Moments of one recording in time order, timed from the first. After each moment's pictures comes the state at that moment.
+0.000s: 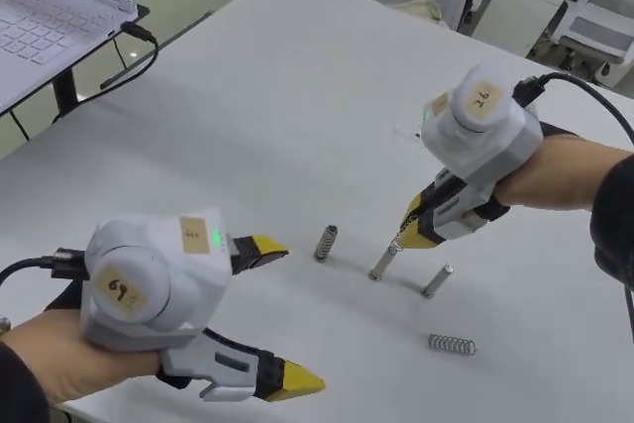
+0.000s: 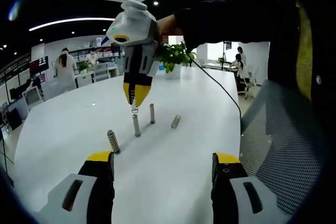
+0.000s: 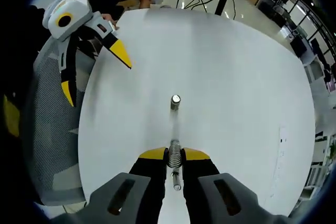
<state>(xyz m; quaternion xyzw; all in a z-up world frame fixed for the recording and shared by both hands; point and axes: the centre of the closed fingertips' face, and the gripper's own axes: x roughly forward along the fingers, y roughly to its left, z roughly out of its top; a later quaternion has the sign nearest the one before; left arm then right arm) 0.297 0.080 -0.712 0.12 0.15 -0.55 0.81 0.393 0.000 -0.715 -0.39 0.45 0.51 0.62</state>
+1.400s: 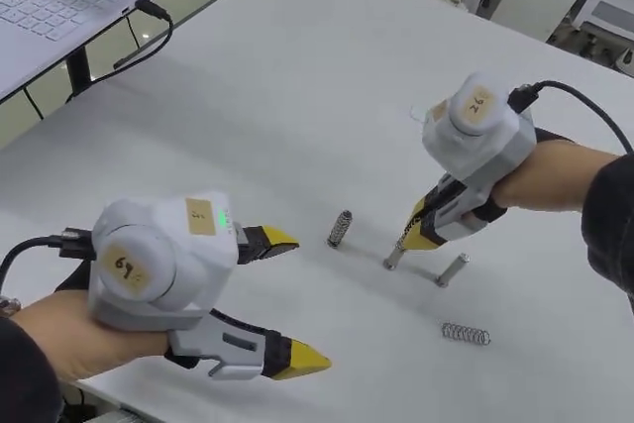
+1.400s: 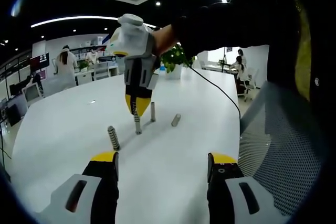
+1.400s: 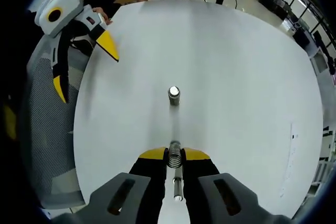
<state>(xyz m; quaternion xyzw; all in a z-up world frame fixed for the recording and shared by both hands) 0.299 0.084 -0.717 0.10 0.16 -0.55 0.81 0.397 -0.002 -0.752 -0.38 0.47 0.51 0.61</state>
